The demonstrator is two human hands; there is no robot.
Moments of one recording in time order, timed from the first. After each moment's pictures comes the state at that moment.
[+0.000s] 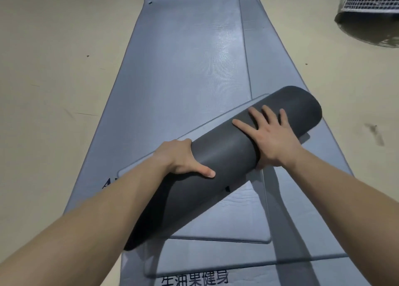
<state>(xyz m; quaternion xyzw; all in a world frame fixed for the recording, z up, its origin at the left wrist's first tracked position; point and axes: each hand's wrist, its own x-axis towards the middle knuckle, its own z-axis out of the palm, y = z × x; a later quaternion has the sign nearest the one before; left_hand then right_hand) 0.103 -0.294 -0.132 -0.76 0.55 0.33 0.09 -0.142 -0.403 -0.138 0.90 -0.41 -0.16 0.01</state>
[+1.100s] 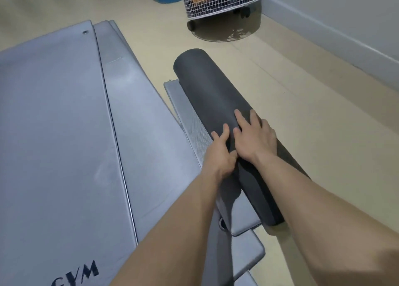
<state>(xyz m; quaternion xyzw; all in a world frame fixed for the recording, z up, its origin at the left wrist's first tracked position) -0.347 -0.485 -0.188 -0.62 0.66 0.41 -0.12 -0.463 -0.505 -0.181 0.62 -0.76 0.04 -0.18</state>
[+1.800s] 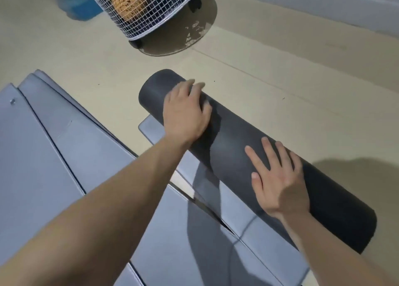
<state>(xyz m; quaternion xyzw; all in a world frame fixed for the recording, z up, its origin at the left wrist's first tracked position) -0.356 -0.793 -0.147 -0.51 0.86 0.07 -0.07 -0.482 -0.559 -0.228 0.58 -0.81 0.03 -0.09</state>
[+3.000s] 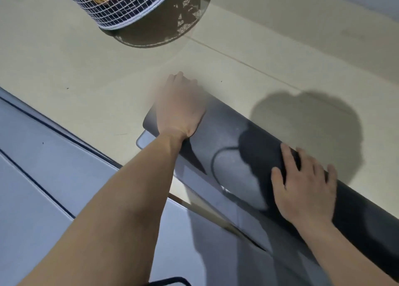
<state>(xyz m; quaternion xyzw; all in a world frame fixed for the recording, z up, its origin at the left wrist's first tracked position) -0.323 -0.930 -0.234 -0.45 0.89 0.10 0.02 -0.451 -0.645 -0.178 0.35 -0.91 -0.06 -0.20</state>
